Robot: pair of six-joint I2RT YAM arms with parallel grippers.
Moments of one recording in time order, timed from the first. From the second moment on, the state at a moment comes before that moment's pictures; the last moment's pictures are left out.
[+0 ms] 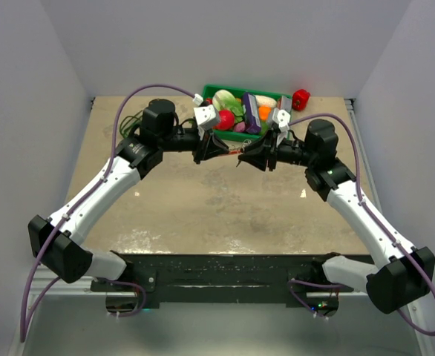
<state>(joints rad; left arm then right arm) -0.56 1.38 1.36 -0.30 0.75 0.17 0.37 1.16 1.03 0.01 -0.88 -0.05</state>
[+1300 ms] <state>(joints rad) -0.56 1.37 1.47 -0.39 0.94 0.30 0.37 1.27 1.32 -0.53 -0.85 -0.50</state>
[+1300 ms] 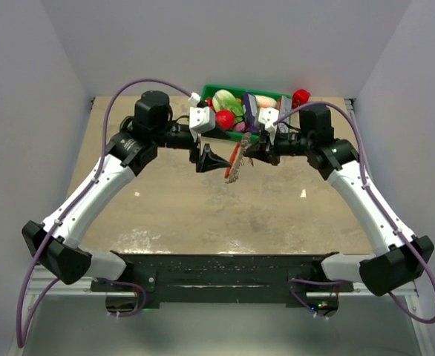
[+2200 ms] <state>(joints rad) -0.61 1.50 1.43 -0.38 0.99 0.39 0.48 1.23 1.32 -0.72 -0.77 -0.77</state>
